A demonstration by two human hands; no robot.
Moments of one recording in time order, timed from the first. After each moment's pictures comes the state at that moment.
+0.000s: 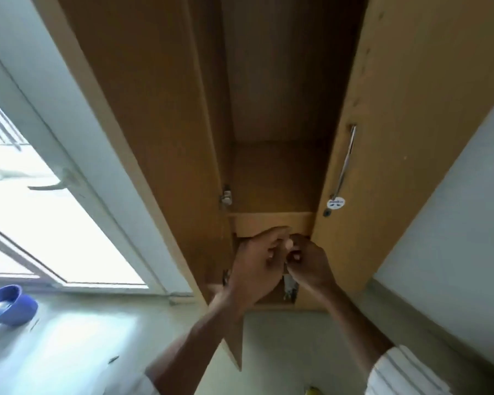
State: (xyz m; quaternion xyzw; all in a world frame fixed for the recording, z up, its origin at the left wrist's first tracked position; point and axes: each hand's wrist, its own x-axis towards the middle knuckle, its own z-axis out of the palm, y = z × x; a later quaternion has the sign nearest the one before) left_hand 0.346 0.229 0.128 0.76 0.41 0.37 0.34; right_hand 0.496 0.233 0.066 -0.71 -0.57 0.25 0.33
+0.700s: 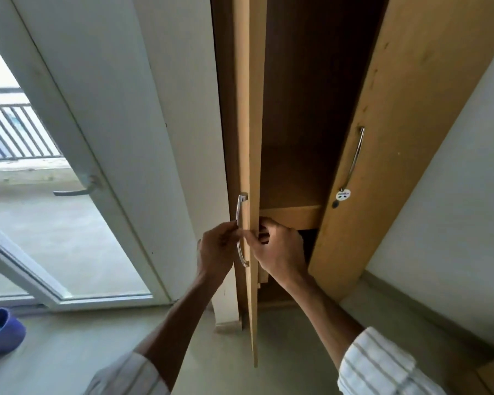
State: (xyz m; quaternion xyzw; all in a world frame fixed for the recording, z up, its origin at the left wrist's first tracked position) left_hand 0.150 0.237 0.122 0.70 0.47 0.45 0.29; right_hand 0.281 0.186 0.145 -0.70 -0.59 0.08 0.41
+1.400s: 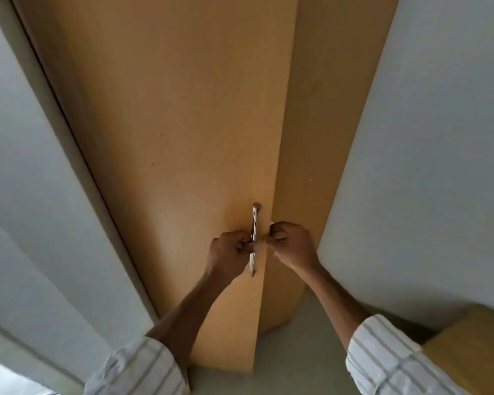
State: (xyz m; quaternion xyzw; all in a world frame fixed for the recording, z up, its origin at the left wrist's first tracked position) left_hand 0.385 0.336 0.132 0.81 0.39 0.28 0.34; right_hand 0.527 0.247 0.152 -0.79 -0.47 0.09 0.38
